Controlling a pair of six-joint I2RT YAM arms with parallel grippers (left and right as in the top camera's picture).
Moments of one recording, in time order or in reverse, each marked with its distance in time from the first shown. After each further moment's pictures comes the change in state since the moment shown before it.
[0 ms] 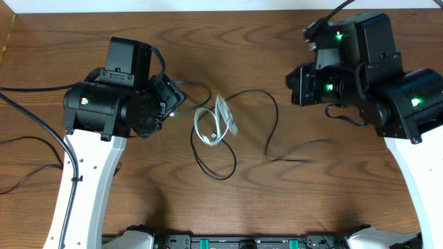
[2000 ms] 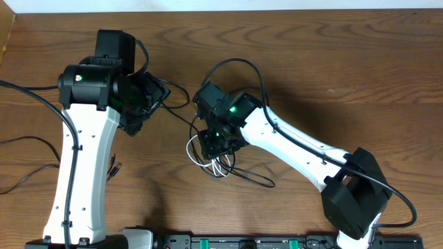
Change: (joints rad) left arm 0.137 0.105 0.000 -0.040 -0.011 0.014; right arm 0.440 0.464 -0.316 0.257 -0.101 0.105
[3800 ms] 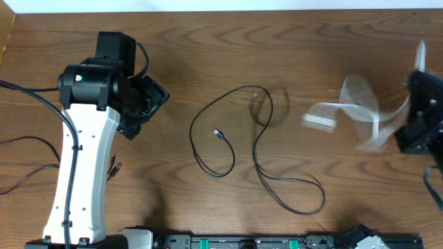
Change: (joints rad) left arm 0.000 0.000 0.000 -0.040 -0.016 0.000; right arm -0.336 -0.866 0.453 -0.231 0.742 -0.035
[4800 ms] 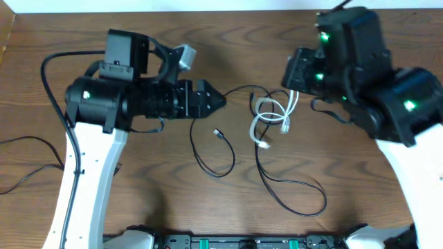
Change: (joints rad) left arm -0.137 -0.088 0.000 0.209 0.674 0.704; right arm 0.000 0.466 -0.009 -0.038 -0.428 0.284
